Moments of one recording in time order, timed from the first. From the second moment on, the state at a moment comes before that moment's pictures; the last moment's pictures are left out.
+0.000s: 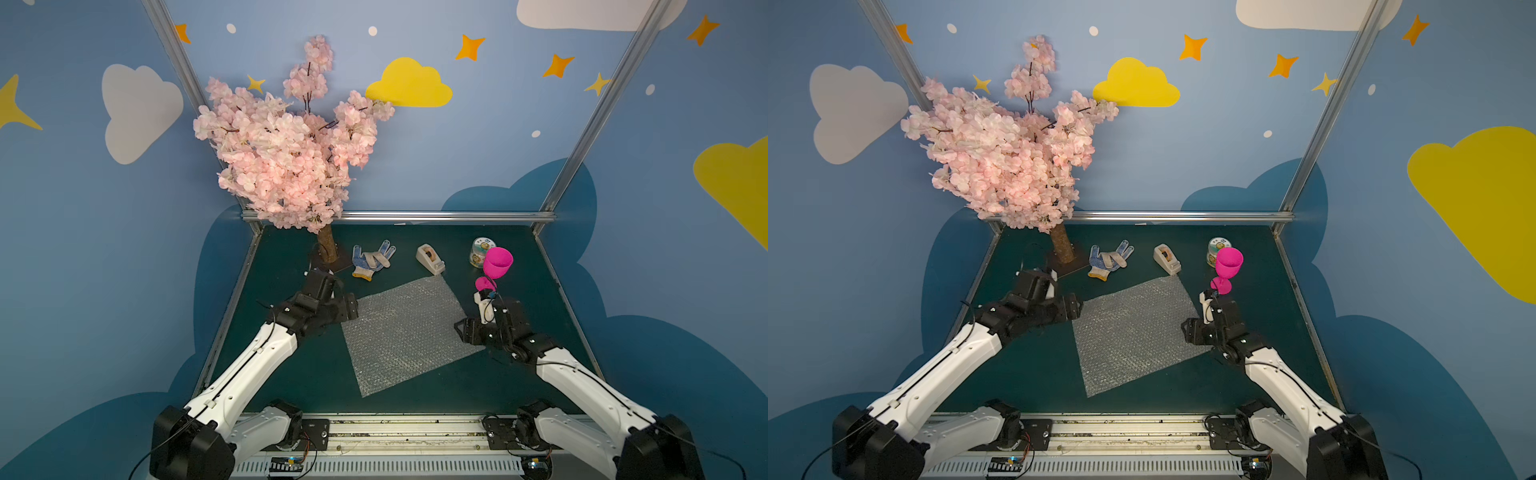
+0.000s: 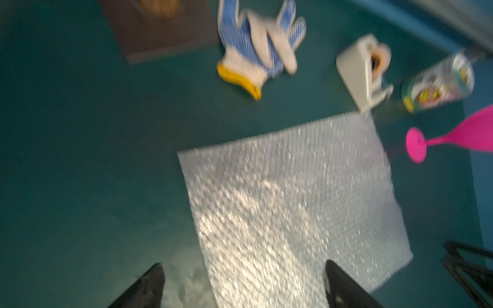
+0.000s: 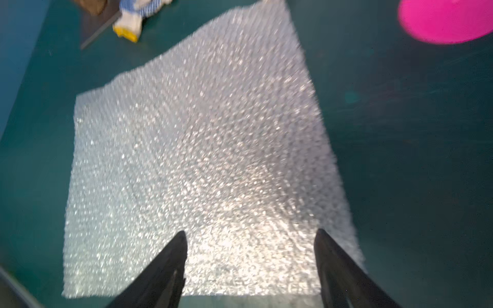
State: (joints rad) left arm -0.47 1.13 0.86 -0.72 0.02 -0.62; right arm 0.48 1.12 0.57 -0.32 -0.18 0.38
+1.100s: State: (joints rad) left arm -0.50 1.63 0.92 -0.67 -0.09 -0.66; right arm 0.86 1.65 0.88 -0.34 -0.02 0.65
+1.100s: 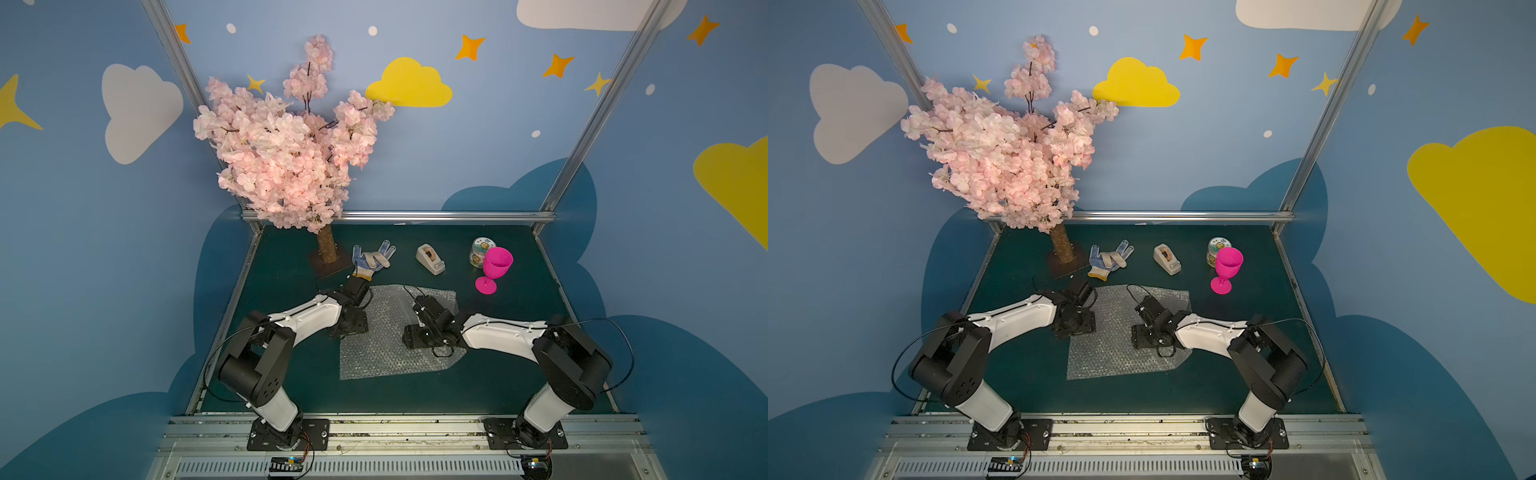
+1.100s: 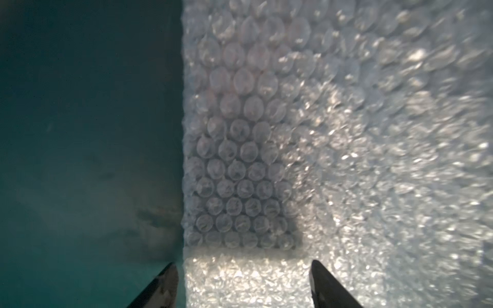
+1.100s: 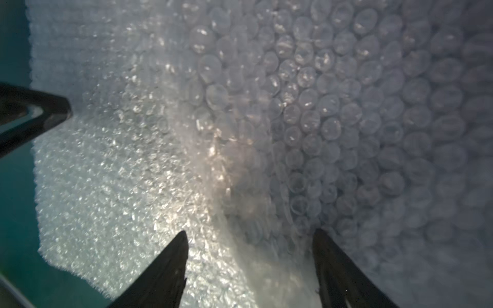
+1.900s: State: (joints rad) left arm -0.72 1.58 1.08 -0.78 -0.24 -0.67; right arm 0.34 1.39 0.90 -0.71 0.11 0.52
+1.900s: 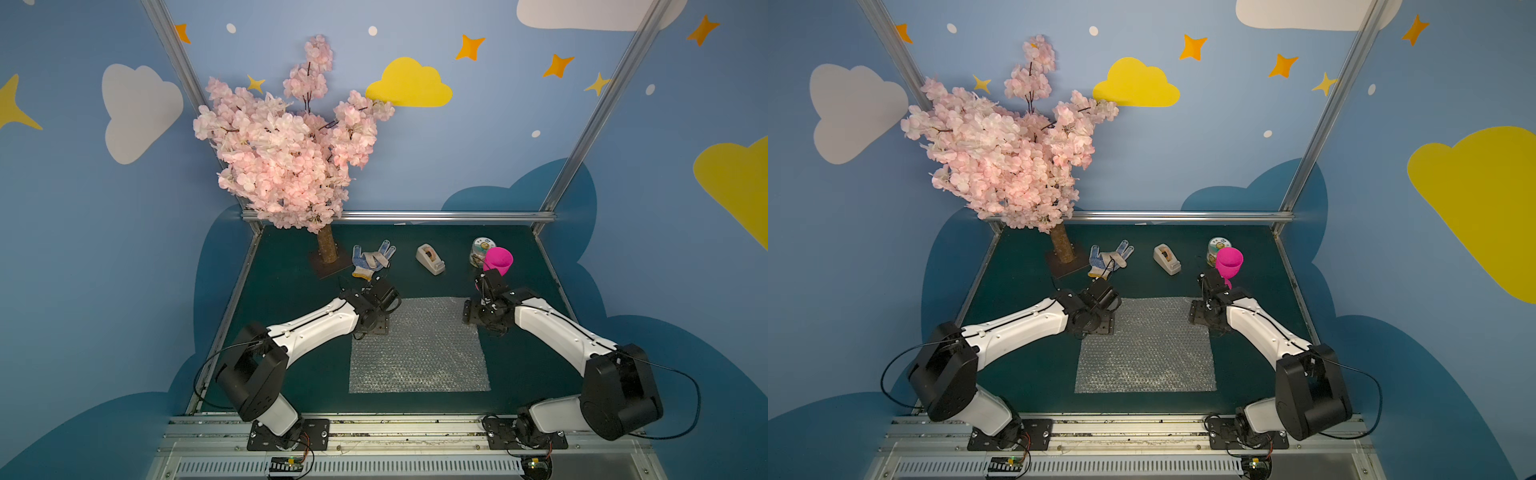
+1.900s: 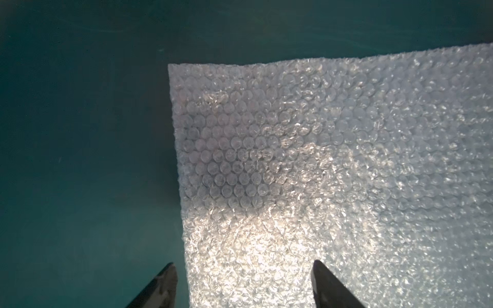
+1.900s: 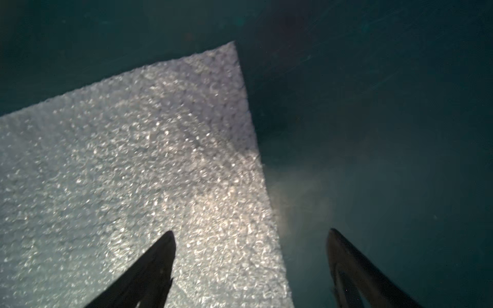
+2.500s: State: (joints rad) left arm -0.60 1.53 1.08 -0.79 -0.26 -0.63; right arm 0.06 1.33 1.17 -0.53 0.17 0.43
